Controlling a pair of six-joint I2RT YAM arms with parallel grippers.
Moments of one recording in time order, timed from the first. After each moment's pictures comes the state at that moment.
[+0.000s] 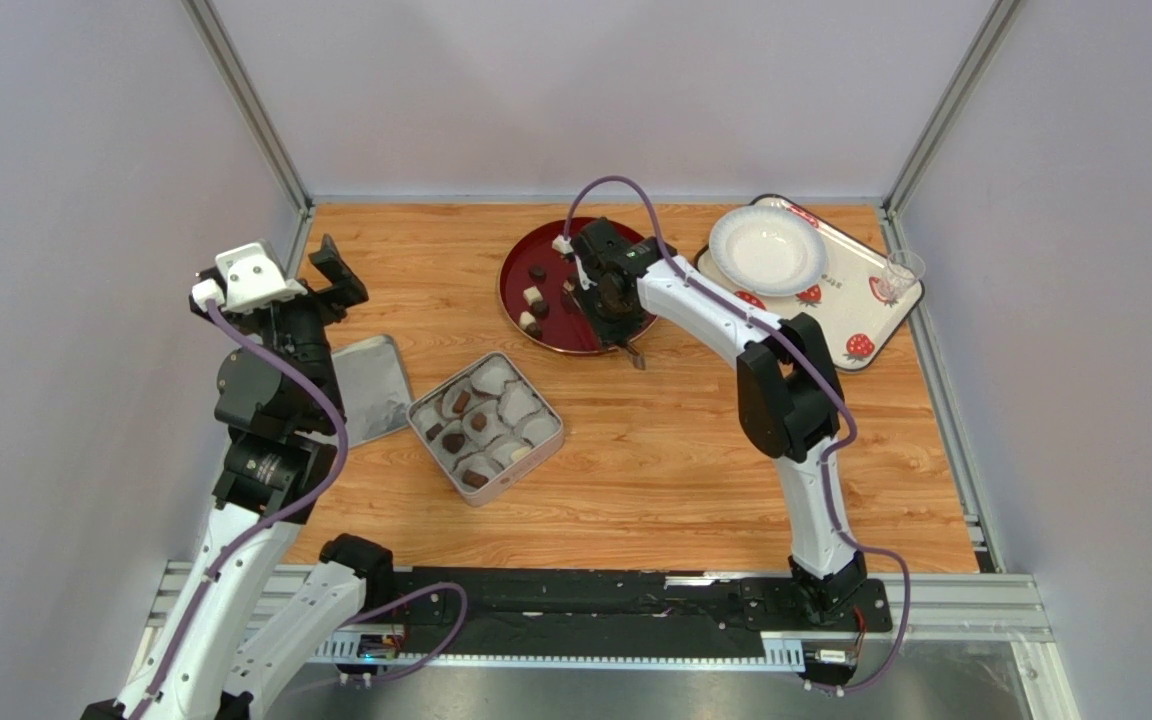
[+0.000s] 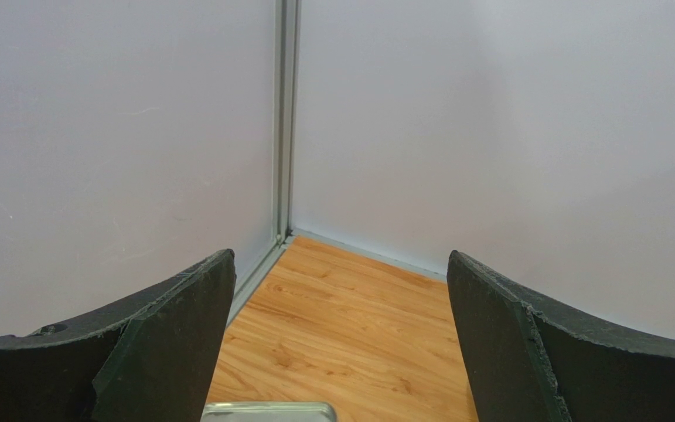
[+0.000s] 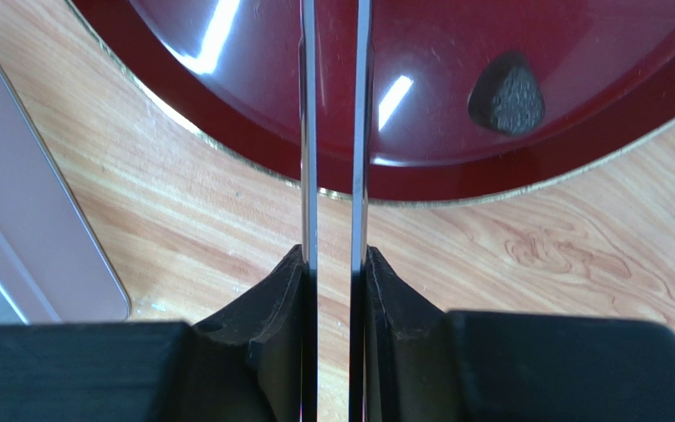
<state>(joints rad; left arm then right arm) -0.34 0.68 0.91 0.11 -0.67 0.08 0.63 2.16 1.88 -0.87 0.06 0.12</state>
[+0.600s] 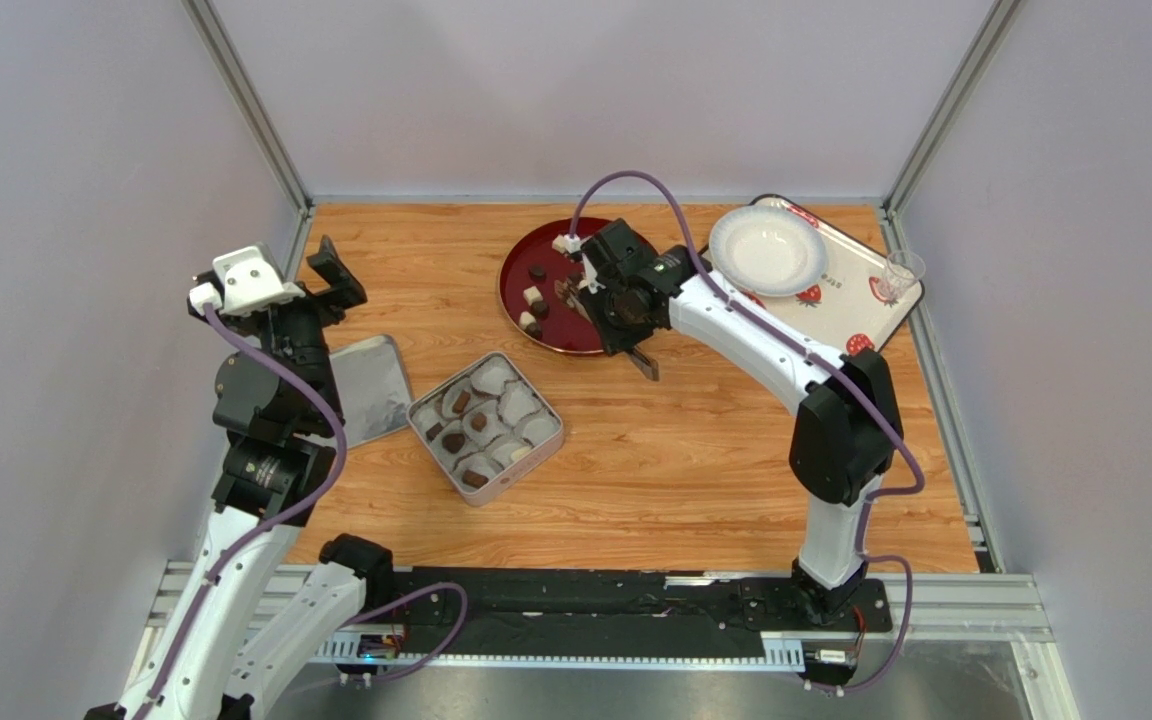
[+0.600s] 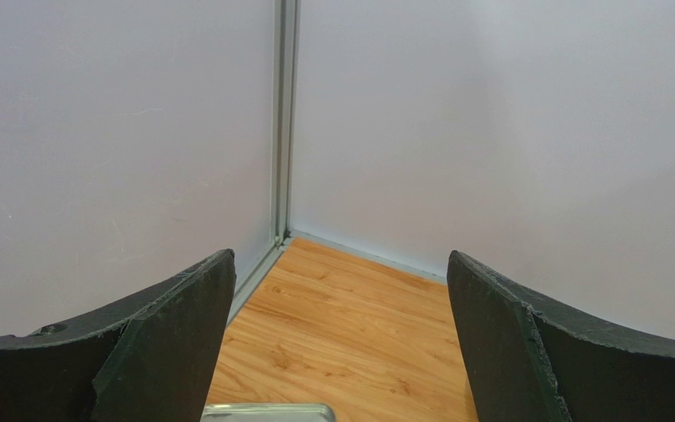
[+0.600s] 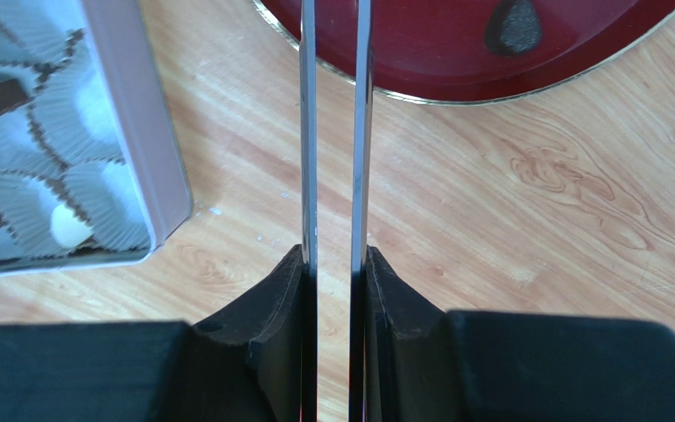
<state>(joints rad) -0.34 0.66 0.90 0.11 -0.66 0.08 0.69 1.88 1.70 -0.88 0.06 0.13</state>
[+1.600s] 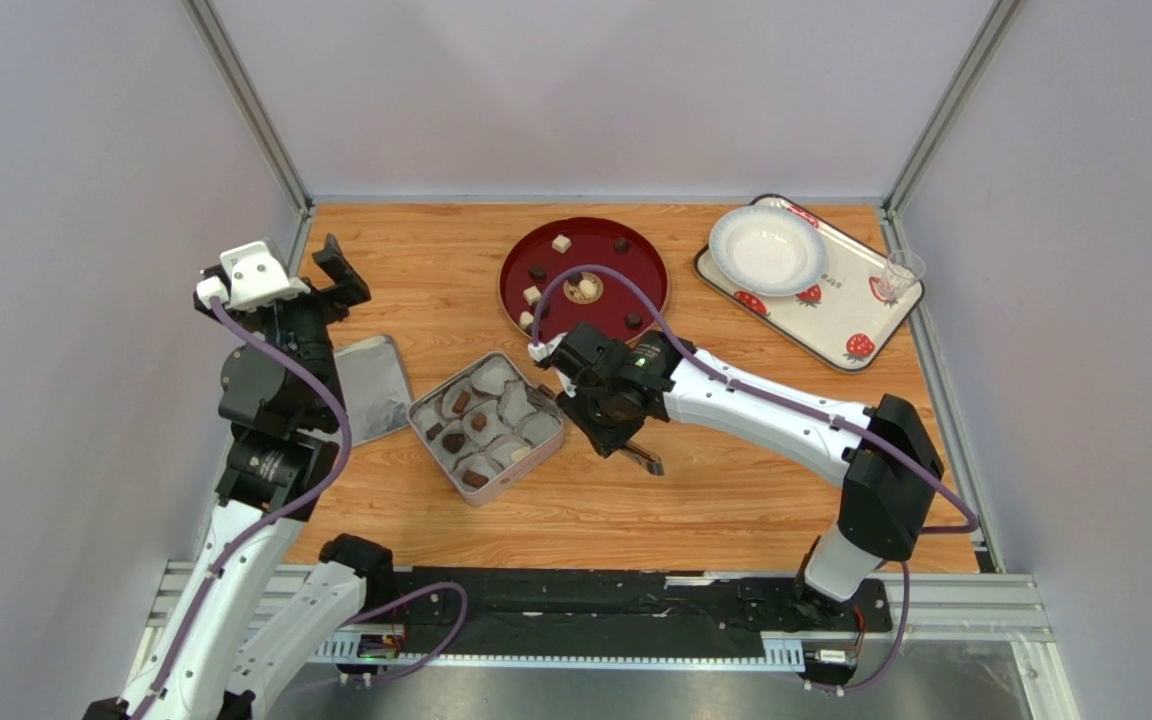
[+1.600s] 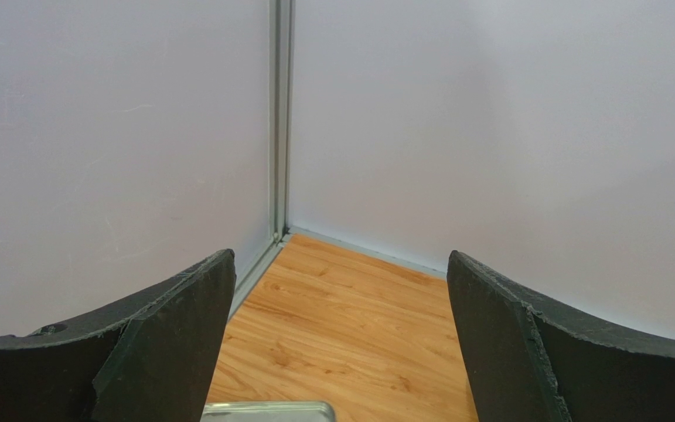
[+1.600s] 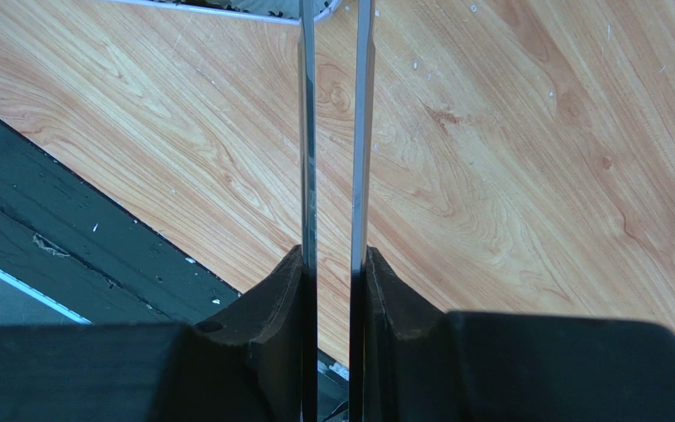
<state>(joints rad) -0.33 0.68 0.89 0.12 -0.65 0.07 0.99 1.65 1.40 -0.94 0.05 0.20</state>
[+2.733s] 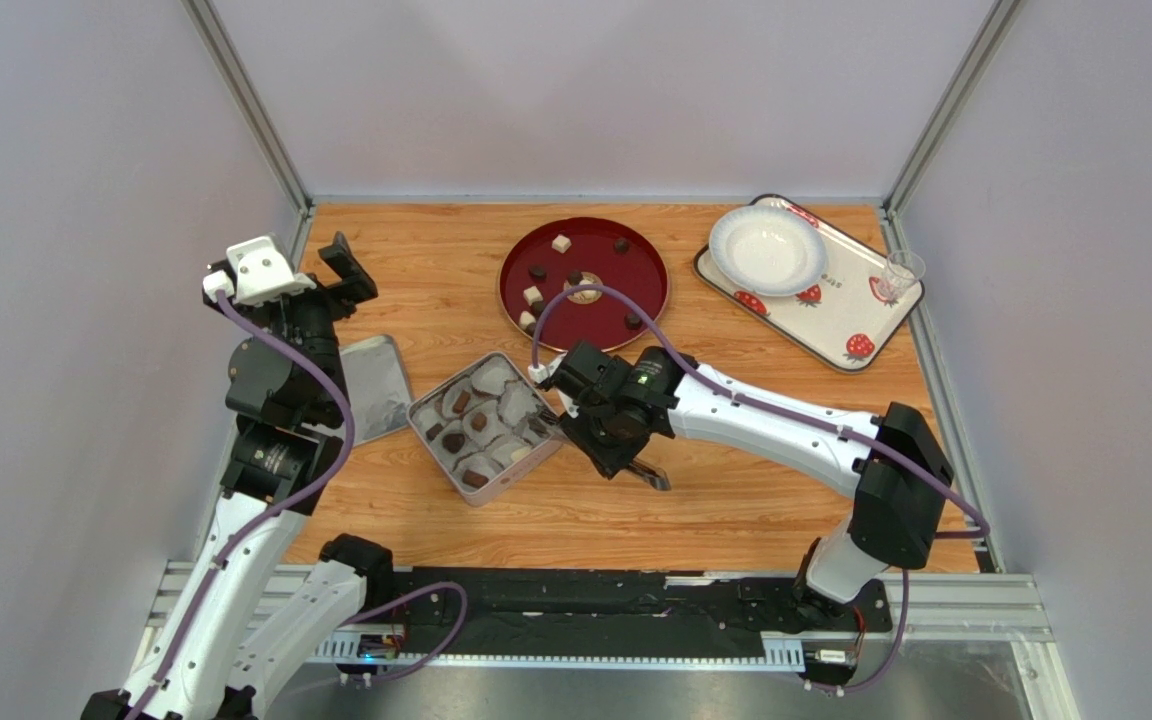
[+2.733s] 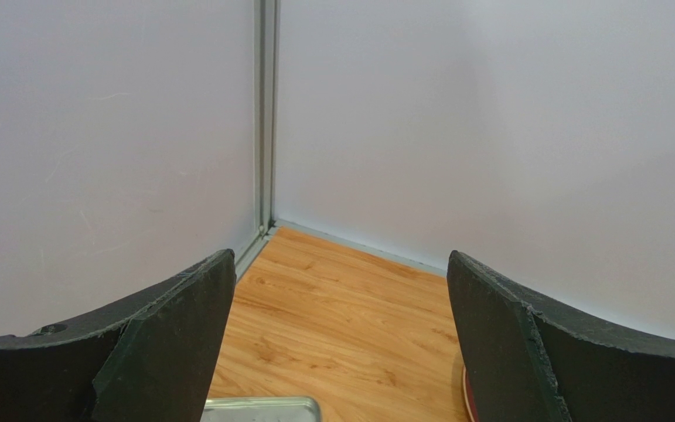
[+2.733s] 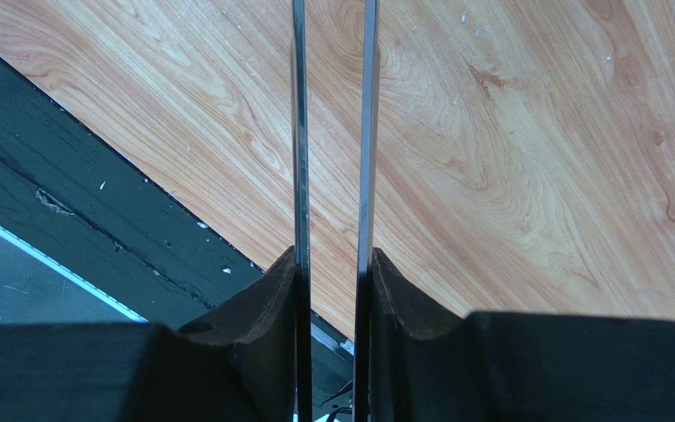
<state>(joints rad) -0.33 0.70 0.89 0.11 -0.63 0.03 1.04 1.61 1.34 -0.96 0.02 0.21</state>
